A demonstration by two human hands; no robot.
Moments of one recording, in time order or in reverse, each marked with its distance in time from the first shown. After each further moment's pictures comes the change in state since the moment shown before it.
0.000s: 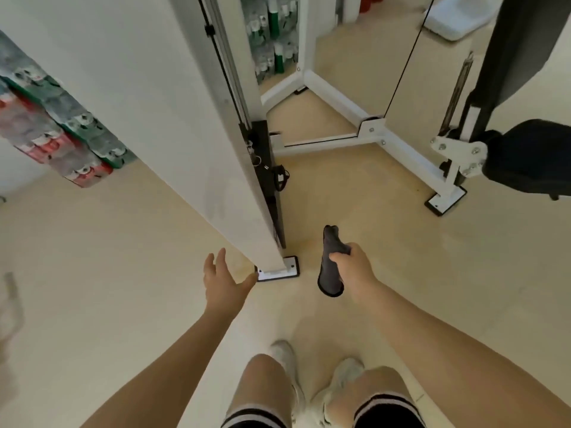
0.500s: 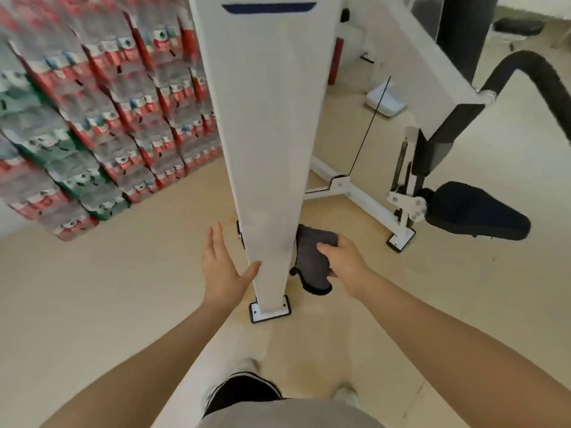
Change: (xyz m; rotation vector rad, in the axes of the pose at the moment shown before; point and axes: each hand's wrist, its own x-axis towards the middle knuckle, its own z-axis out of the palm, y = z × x) left_hand 0.000 0.076 -0.173 -0.089 0.127 0.518; right_hand -0.161 -0.165 0.037 0.132 0.046 -0.159
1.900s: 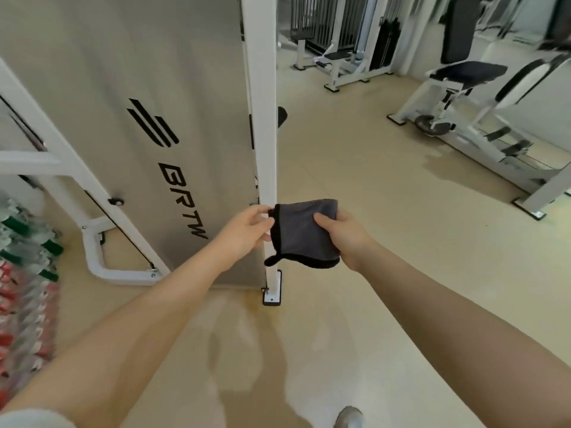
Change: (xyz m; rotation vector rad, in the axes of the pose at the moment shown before) left_hand 0.173 -0.079 -0.251 -0.144 -1.543 0.698; right_hand -0.184 -0.048 0.402 0.703 1.031 -0.113
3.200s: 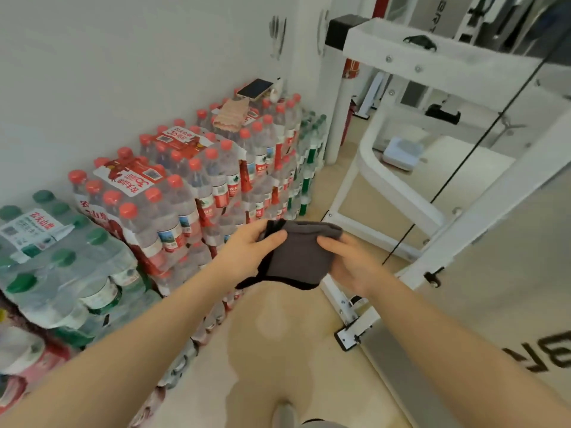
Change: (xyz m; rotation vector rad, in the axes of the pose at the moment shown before) left_hand -0.238 -0.202 -0.466 -0.284 0.954 -0.144; right_hand 0.017 -0.016 0.628 -0.068 -1.265 0.175
